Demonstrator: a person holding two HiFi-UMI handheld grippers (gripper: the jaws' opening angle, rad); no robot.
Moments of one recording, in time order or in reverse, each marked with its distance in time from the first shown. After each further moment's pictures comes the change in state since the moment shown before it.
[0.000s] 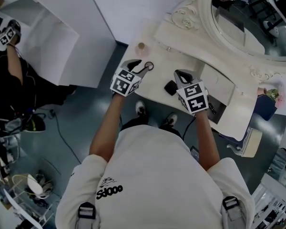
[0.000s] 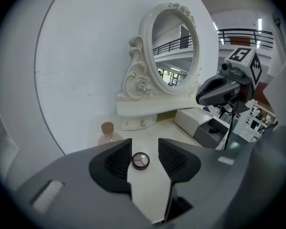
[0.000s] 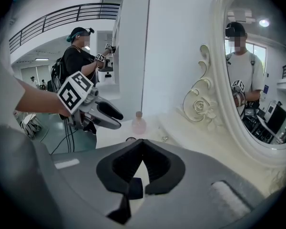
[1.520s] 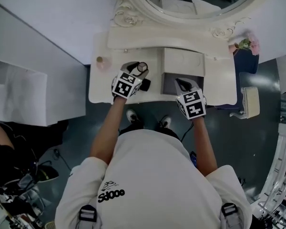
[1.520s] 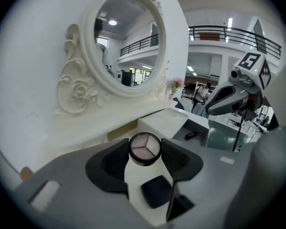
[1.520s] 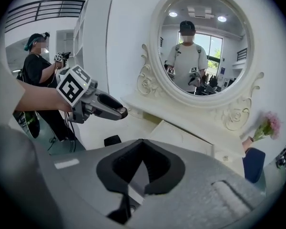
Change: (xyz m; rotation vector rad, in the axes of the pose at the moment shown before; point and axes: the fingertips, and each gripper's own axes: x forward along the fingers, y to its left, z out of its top) left arm 0.082 -0.136 0.047 0.222 0.010 -0.286; right arm -0.115 -0.034 -0.127 0.322 0.074 -0.351
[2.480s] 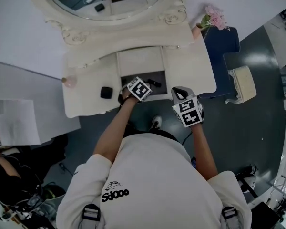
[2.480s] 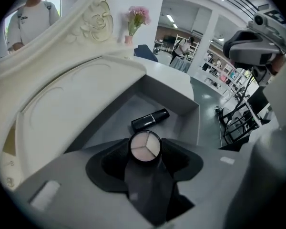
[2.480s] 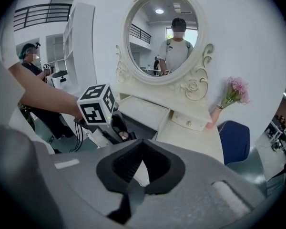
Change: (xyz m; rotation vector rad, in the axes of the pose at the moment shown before) left arm 0.171 -0.206 -0.071 0.211 0.644 -0.238; right arm -0.090 -0.122 -0.141 0.108 0.027 -0.043
